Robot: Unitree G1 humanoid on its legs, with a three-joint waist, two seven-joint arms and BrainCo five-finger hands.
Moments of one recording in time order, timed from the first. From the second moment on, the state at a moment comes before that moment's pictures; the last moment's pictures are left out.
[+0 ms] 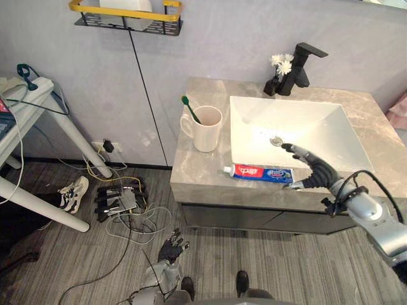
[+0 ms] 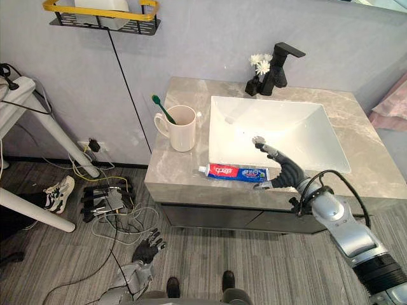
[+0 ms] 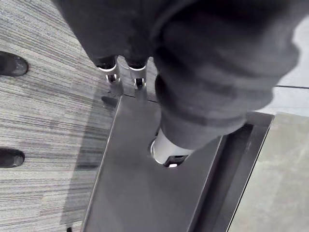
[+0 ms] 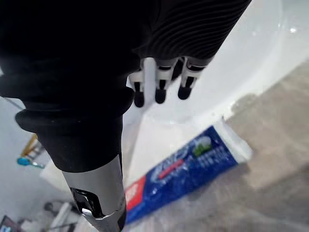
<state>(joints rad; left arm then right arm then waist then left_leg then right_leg) 0.14 0.04 -0.12 0.61 -0.31 -0.04 -0.04 -0.08 -0.89 0.22 -0.01 0.20 -0.14 0.11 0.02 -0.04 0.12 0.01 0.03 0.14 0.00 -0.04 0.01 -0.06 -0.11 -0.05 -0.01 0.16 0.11</state>
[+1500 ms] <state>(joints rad) 0.13 0.10 -0.19 0.72 -0.31 -0.03 -0.07 -0.14 -0.86 0.25 0.05 0.15 -0.15 0.10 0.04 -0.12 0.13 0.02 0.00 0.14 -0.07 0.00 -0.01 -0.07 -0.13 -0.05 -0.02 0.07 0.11</state>
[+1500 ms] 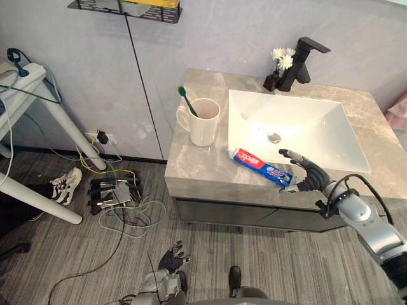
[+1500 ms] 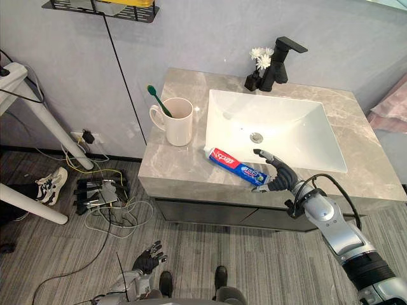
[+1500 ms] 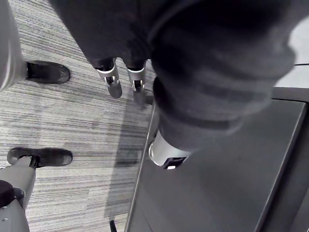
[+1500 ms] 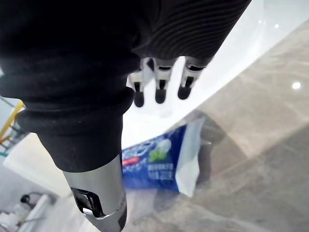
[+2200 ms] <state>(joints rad) 0.13 0.09 -0.19 0.75 -0.31 -0.04 -0.07 -0.19 -0.78 0.25 0.06 0.19 -0.15 0.08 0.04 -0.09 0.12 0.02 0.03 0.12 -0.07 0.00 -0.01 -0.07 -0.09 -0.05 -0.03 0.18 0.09</state>
